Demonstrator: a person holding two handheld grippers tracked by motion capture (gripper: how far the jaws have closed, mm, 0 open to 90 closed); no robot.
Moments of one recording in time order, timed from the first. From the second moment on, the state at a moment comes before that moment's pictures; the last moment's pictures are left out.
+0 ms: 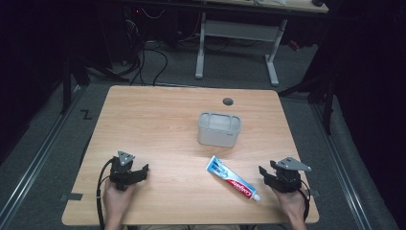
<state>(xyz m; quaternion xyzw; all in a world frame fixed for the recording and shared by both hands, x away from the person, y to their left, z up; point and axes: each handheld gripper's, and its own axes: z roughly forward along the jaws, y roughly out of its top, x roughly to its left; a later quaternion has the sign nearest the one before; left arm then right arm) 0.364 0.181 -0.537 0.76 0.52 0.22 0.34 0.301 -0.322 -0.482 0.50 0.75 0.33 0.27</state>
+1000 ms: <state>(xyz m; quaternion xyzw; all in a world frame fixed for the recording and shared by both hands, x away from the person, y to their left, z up) 0.364 0.181 -0.537 0.76 0.52 0.22 0.34 0.319 -0.264 -0.469 0.42 0.82 0.32 0.22</state>
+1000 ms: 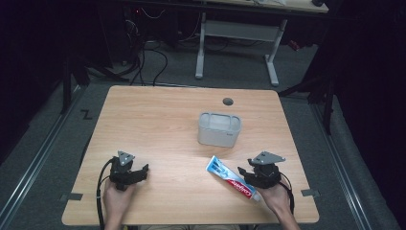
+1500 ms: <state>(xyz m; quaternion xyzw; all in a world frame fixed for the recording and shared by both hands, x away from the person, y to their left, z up) 0.364 0.181 -0.537 0.76 0.52 0.22 0.34 0.333 -0.238 -0.471 0.39 0.85 0.30 0.17</state>
